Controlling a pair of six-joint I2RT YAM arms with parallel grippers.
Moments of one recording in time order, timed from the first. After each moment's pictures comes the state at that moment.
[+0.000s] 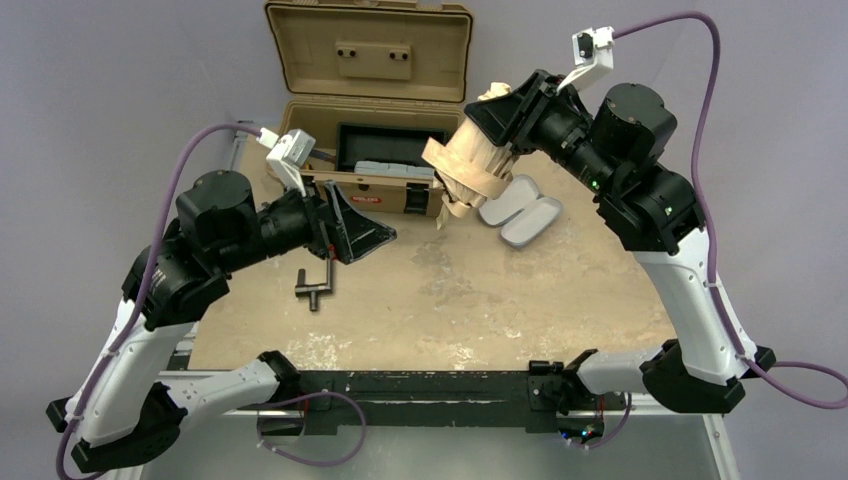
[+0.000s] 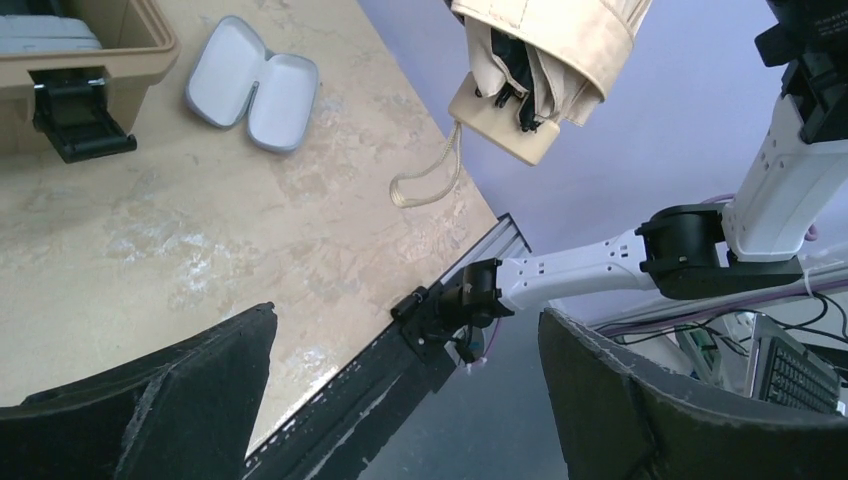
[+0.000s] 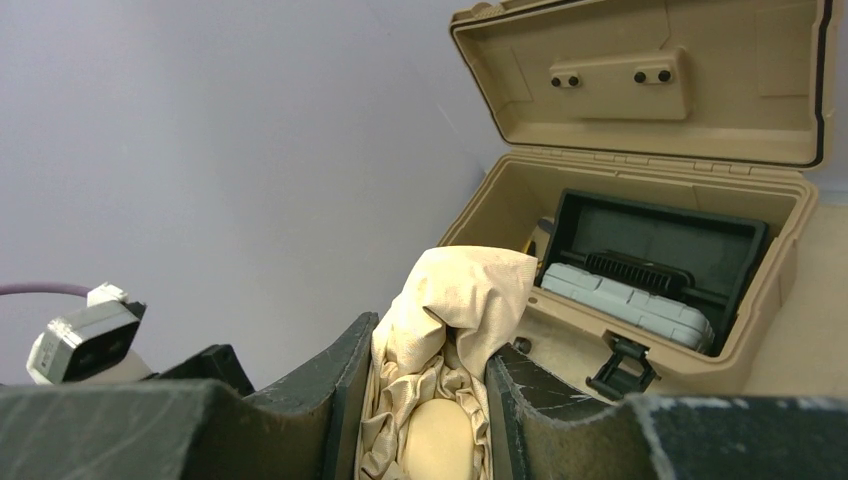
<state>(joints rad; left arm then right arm) -0.76 0.95 1.55 -0.83 0.20 -0.65 0.64 1.30 1.95 -0.62 -0.01 0.59</state>
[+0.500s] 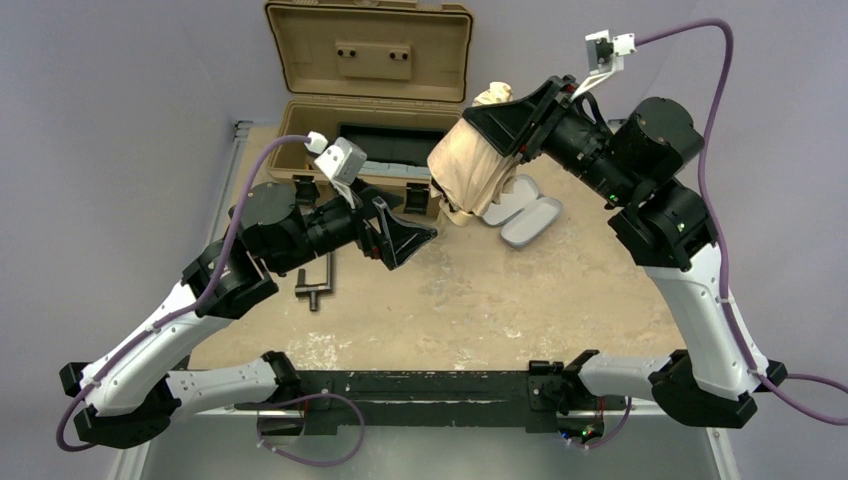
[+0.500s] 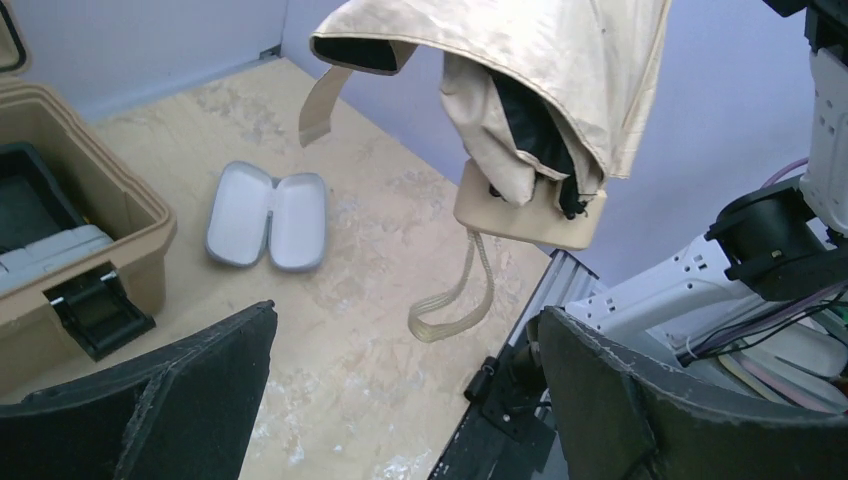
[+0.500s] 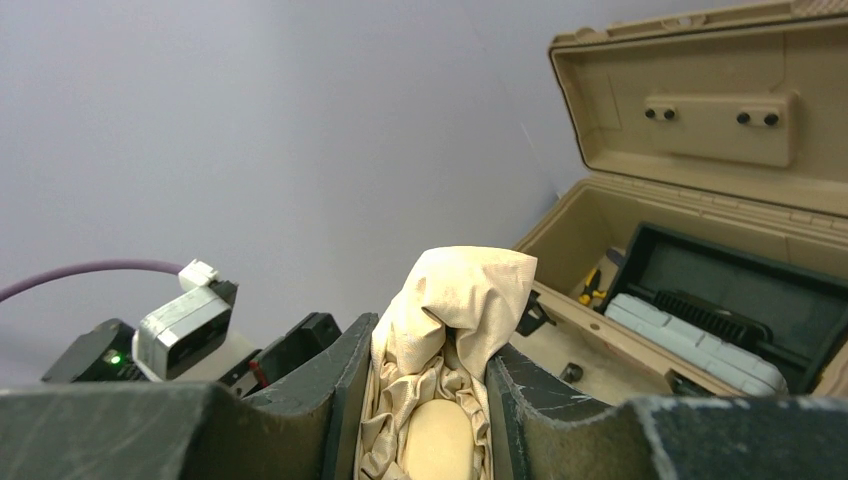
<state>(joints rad) -0.93 0.98 1.38 -0.45 0.08 -0.38 0.64 1.24 1.88 -0.48 -0.16 0.58</state>
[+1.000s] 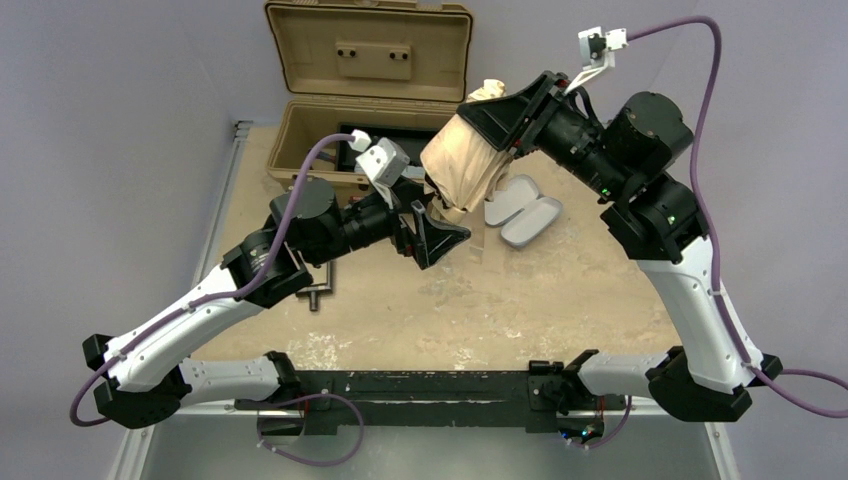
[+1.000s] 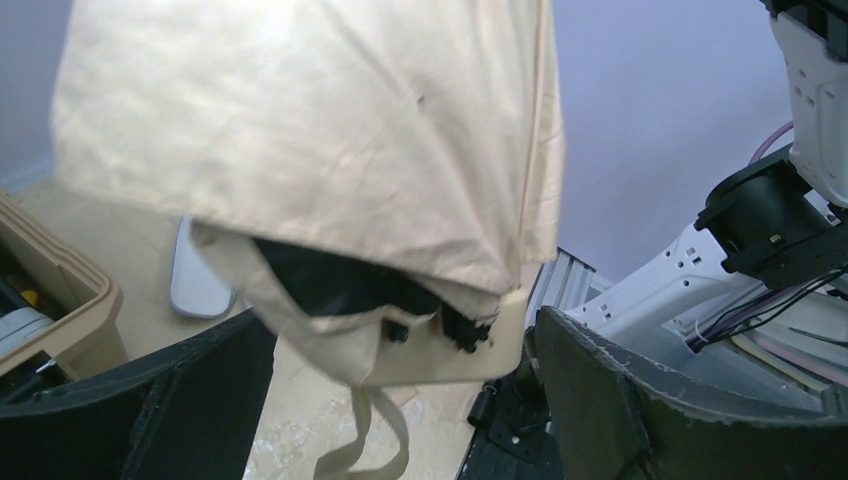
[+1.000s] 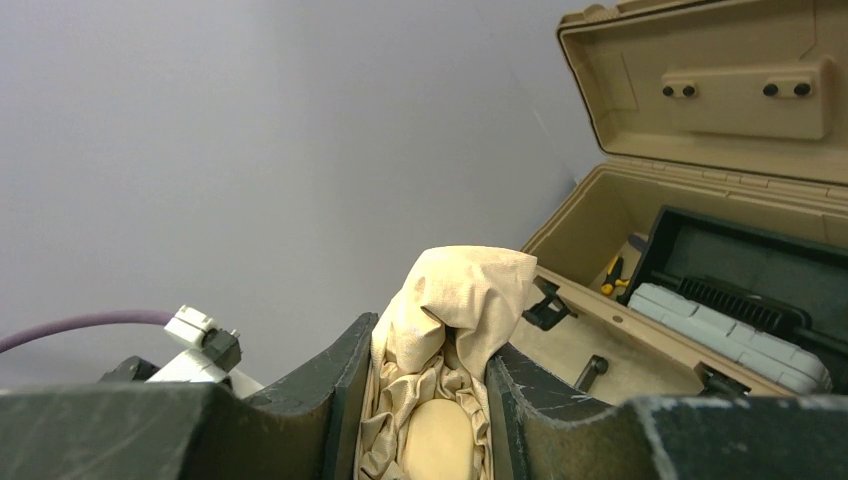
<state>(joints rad) -1.01 1.11 1.39 -0.28 0.09 -0.28 0.64 1.26 1.88 -0.46 -0.17 0.65</state>
